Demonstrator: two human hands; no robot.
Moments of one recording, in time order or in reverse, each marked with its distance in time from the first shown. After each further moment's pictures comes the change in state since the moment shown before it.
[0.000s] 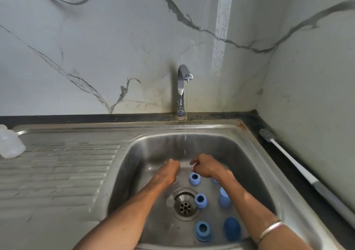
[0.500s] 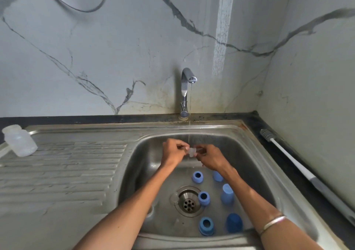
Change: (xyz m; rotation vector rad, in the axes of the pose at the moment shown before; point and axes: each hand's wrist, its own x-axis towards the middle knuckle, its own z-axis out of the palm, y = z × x) left_hand 0.001 0.018 -0.046 -0.868 0.465 -0.078; right_hand -0.020 -0.009 -0.017 0.329 0.219 -0.122
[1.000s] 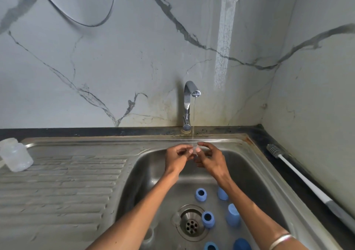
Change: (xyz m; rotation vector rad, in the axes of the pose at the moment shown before) left_hand 0.022 0.010 0.007 -0.595 0.004 -0.082; right_hand 0.024 -0.013 0.006 0.530 0.269 -0.086
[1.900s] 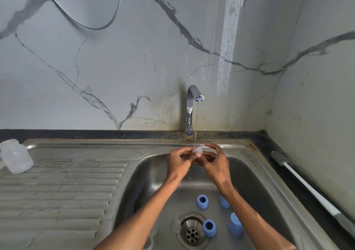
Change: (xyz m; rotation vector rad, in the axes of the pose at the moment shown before) left_hand 0.000 0.003 0.001 0.133 0.011 0.146; right_hand 0.008 0.007 0.003 -0.029 0.097 -0.061
